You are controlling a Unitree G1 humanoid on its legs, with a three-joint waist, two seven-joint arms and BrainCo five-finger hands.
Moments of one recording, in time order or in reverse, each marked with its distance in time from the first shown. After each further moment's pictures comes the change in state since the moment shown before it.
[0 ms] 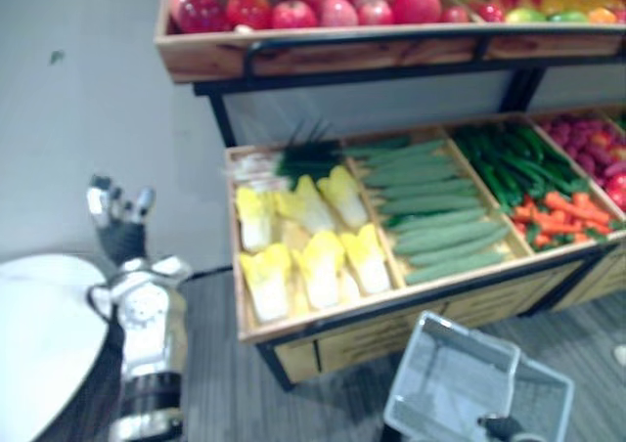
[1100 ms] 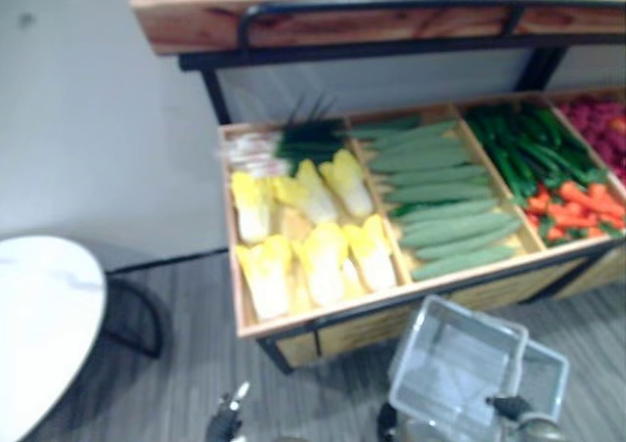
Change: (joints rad) left arm 0.404 -0.249 -0.006 0.672 0.001 0.000 -0.357; right arm -0.073 -0.096 0.006 0.070 0.050 -0.021 0.005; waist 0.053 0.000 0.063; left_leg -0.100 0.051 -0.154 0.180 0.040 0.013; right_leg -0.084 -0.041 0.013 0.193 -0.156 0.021
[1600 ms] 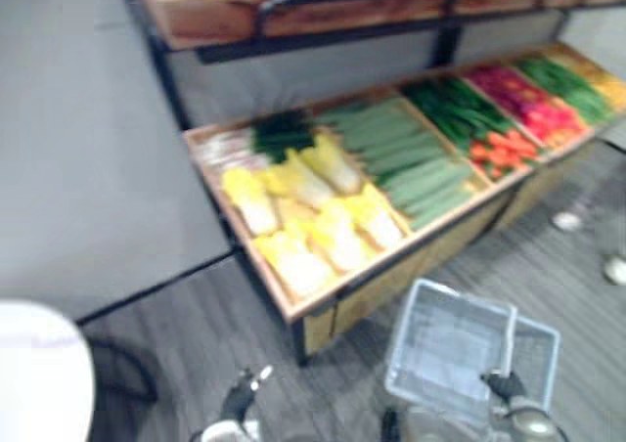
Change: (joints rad) left arm -0.060 0.085 -0.119 -0.067 0.099 0.035 0.013; right arm 0.002 0.084 0.023 -0.099 -0.020 -0.172 -0.138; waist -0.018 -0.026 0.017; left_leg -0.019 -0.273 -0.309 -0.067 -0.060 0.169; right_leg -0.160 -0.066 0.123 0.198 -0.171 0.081
